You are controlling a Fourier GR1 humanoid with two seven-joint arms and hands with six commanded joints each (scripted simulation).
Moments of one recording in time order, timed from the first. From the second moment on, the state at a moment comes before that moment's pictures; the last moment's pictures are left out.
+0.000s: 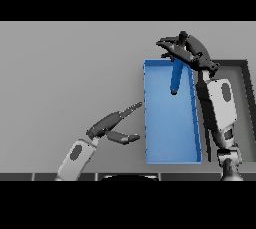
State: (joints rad) left arm -0.15 0.06 -0.45 -1.66 -0.13 -0.38 0.11; right arm -0.80 -0.39 0.04 -1.28 -0.56 0.15 0.54
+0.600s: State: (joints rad) left arm -0.15 0.05 -0.45 -1.66 -0.13 -0.38 0.13; right arm -0.63 -0.64 0.46 -1.20 -0.79 -0.12 0.59
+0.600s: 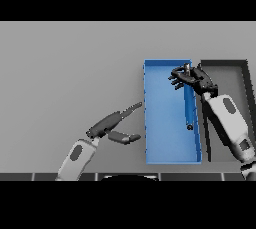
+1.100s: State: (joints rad) left arm -0.16 0.05 -0.45 -1.64 -0.14 -0.37 0.11; right arm -0.73 -0.78 0.77 -1.19 -0.90 -0.05 0.61
